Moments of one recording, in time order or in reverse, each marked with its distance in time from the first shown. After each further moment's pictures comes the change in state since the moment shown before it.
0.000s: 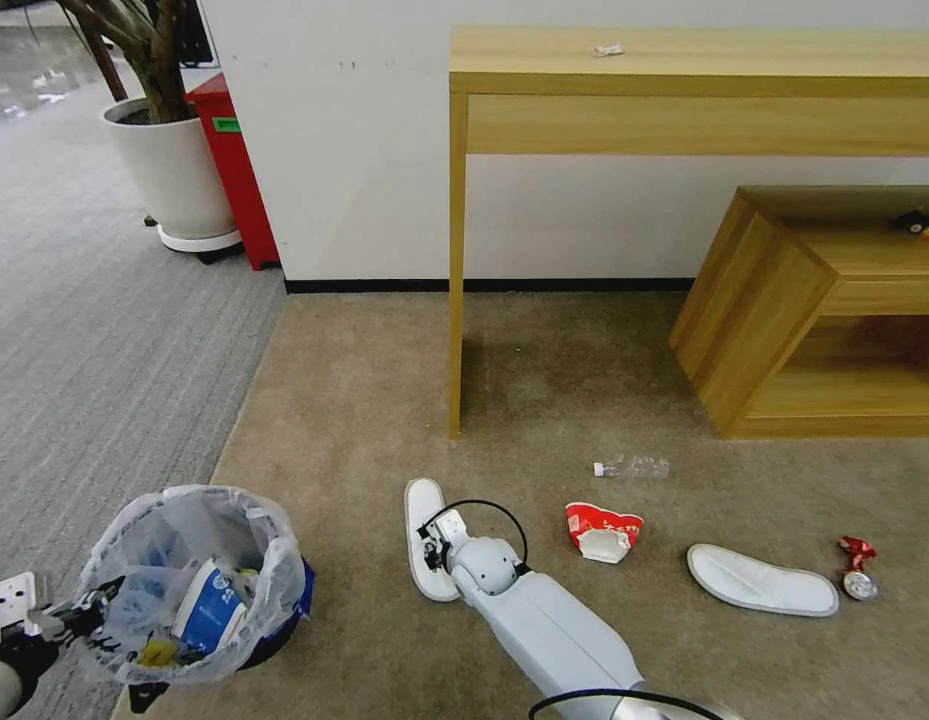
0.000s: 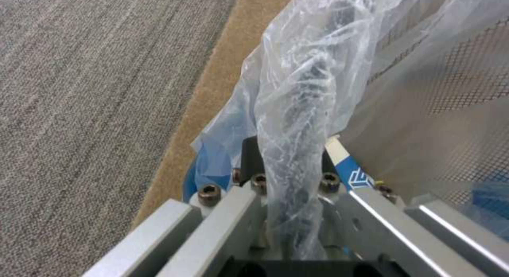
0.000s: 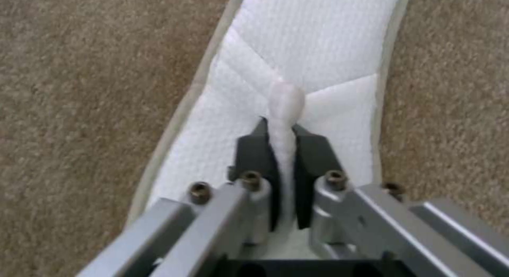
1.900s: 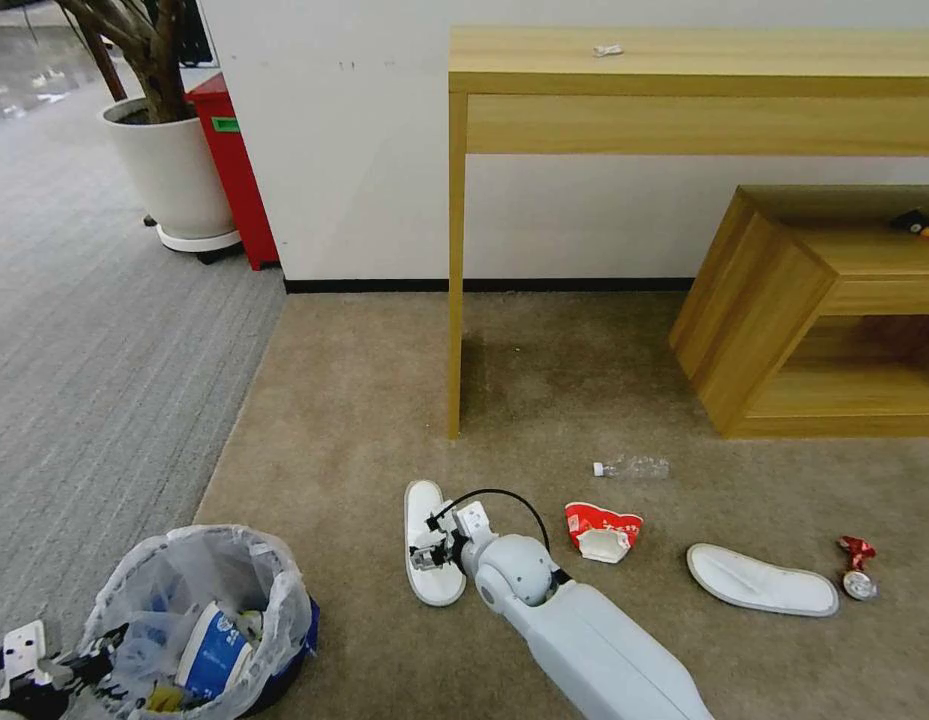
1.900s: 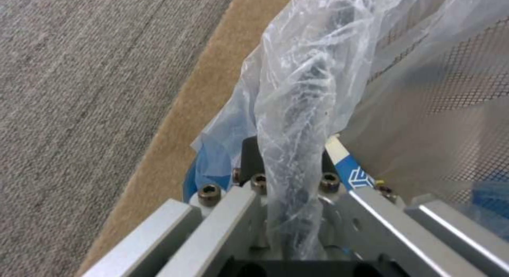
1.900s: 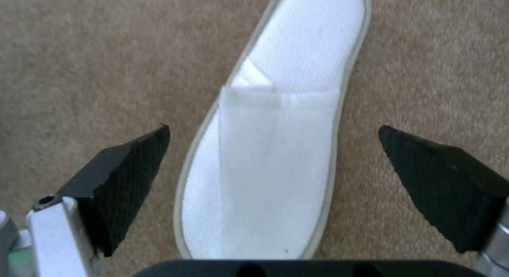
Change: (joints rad) left arm 0.046 -0.131 0.014 -0.033 0.067 0.000 -0.012; right arm -0.102 -0.149 -0.010 0.390 0.159 -0.152 0.082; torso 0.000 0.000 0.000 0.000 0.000
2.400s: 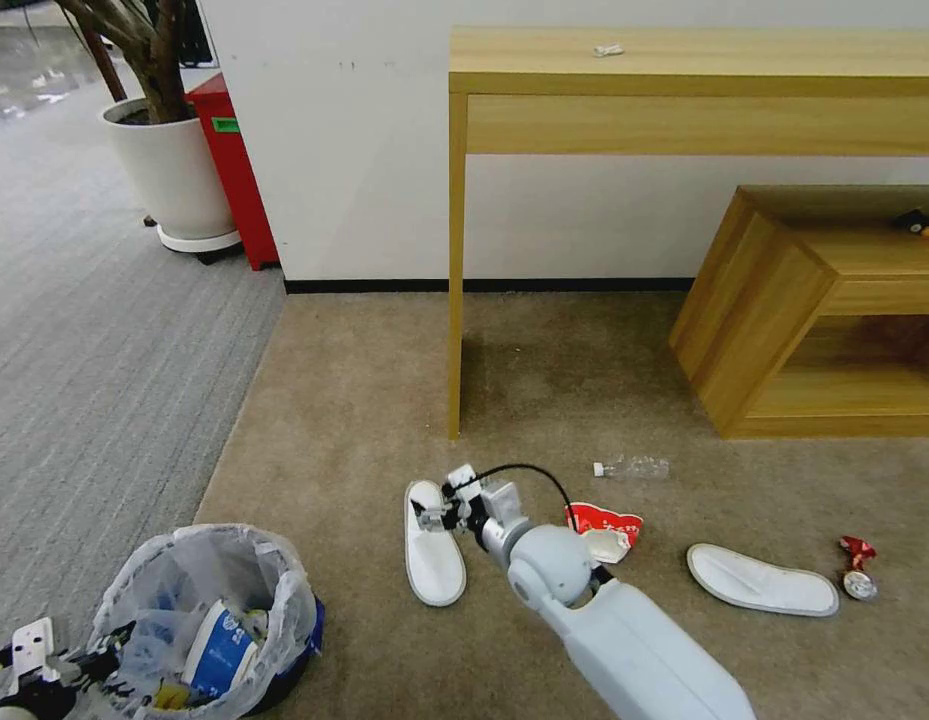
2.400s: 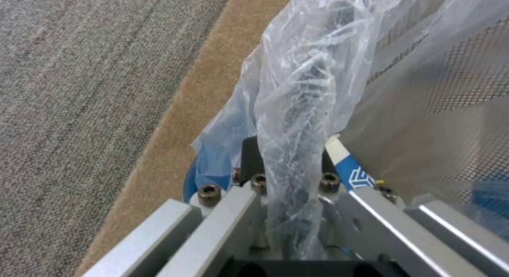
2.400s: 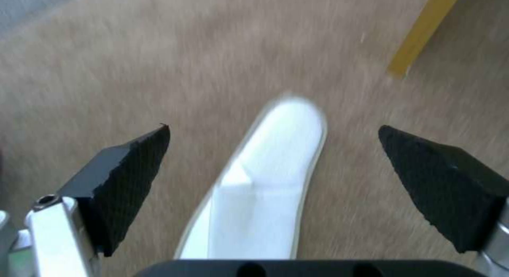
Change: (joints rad) left arm 0.010 0.001 0.005 0.007 0.011 0.000 0.002; right arm -0.053 -0.081 0.057 0.171 -0.084 0.168 -0.088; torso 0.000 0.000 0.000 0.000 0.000
